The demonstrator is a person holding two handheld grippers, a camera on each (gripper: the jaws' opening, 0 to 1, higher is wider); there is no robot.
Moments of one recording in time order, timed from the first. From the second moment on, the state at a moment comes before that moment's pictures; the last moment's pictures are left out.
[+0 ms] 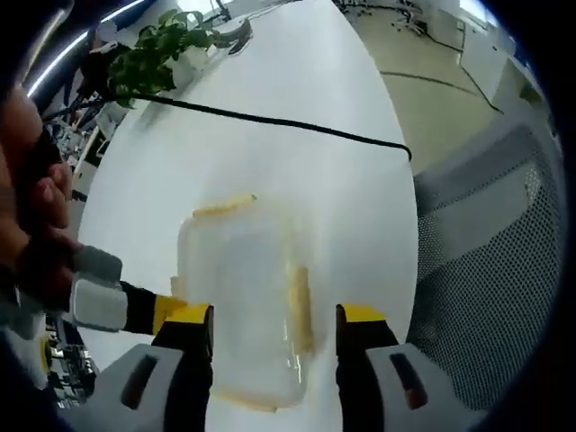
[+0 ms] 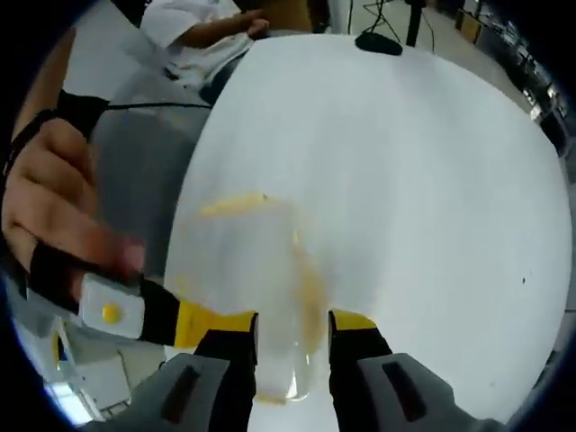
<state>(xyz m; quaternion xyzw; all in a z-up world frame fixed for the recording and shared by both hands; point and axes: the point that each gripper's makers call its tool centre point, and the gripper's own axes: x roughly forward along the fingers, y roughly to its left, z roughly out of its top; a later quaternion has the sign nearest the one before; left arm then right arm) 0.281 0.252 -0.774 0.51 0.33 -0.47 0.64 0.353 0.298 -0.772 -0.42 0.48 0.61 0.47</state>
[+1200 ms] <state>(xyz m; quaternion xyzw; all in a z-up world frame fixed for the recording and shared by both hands) 0.291 0.254 -0.790 0.58 0.31 -0.42 0.63 0.354 0.298 -0.776 -0.42 0.54 0.58 0.44</state>
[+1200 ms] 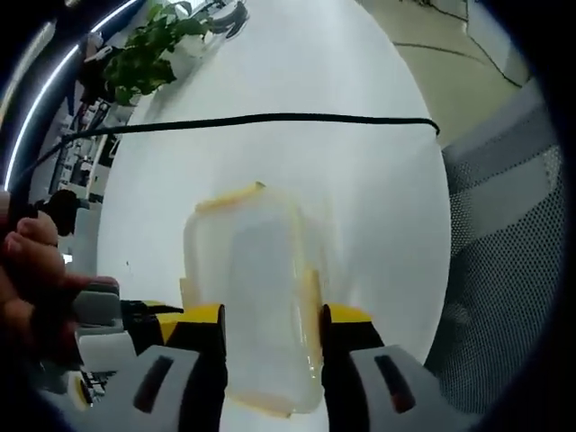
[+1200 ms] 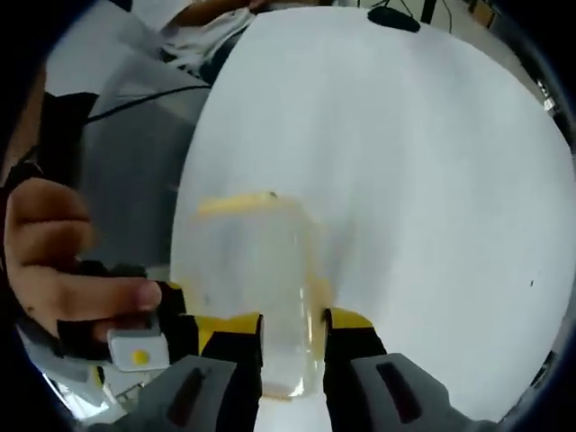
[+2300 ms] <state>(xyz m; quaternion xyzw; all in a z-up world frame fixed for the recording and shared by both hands) 0.288 0.262 -0.780 0.58 0.25 -0.49 0.59 0.351 0.290 -0.776 -0.38 0.56 0.54 0.50</state>
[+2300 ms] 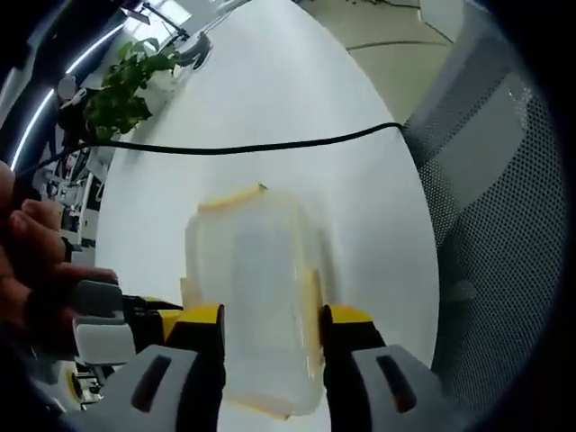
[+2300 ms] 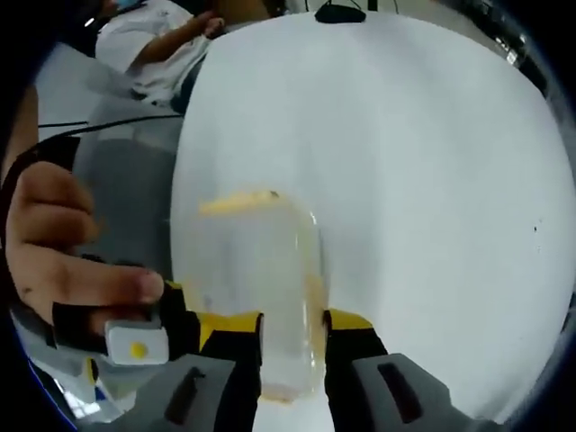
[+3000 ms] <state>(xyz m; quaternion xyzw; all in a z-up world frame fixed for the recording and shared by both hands) 0.234 0.242 -0.771 0.52 0.25 -0.58 0.57 0.368 0.284 -0.762 -0.38 0.47 0.56 0.57</state>
